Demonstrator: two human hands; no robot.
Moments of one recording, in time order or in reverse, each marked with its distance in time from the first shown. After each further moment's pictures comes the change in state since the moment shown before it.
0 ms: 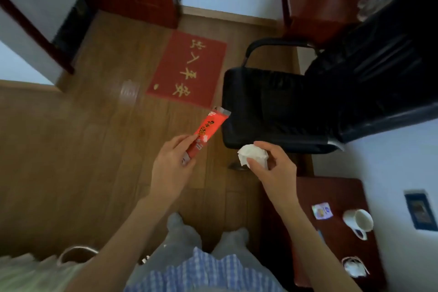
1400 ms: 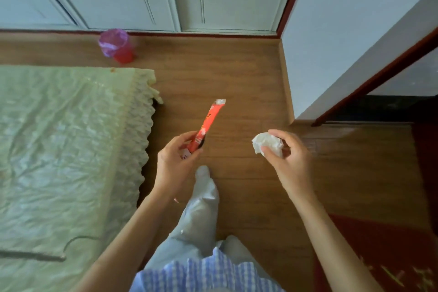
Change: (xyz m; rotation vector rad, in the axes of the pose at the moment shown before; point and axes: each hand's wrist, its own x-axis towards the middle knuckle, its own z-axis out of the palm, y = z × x) left_hand 0.076 -0.397 -0.390 -0.174 1.247 -1.148; right_hand 0.198 -0.417 0.698 -0.047 -1.255 -0.784
